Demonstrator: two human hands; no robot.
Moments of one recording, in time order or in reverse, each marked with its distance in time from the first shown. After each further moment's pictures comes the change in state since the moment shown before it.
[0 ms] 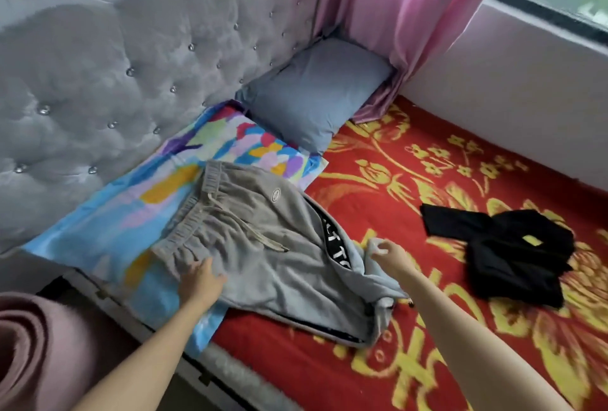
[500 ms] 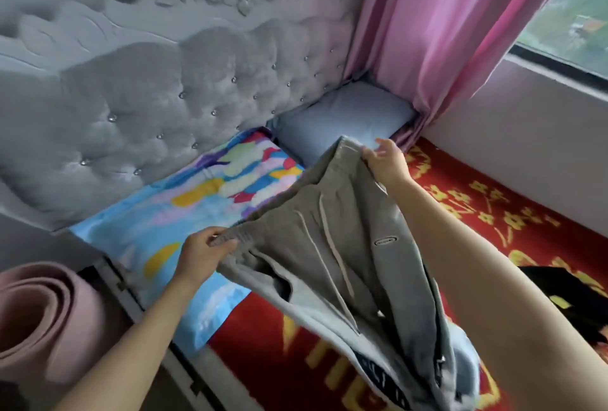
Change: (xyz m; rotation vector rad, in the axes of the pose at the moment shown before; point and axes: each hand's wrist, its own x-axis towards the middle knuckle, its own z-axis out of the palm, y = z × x) left_hand -0.080 0.049 -0.072 -0.716 0.300 0.265; right_hand 0.006 -0.150 -0.113 0.315 0.268 -0.532
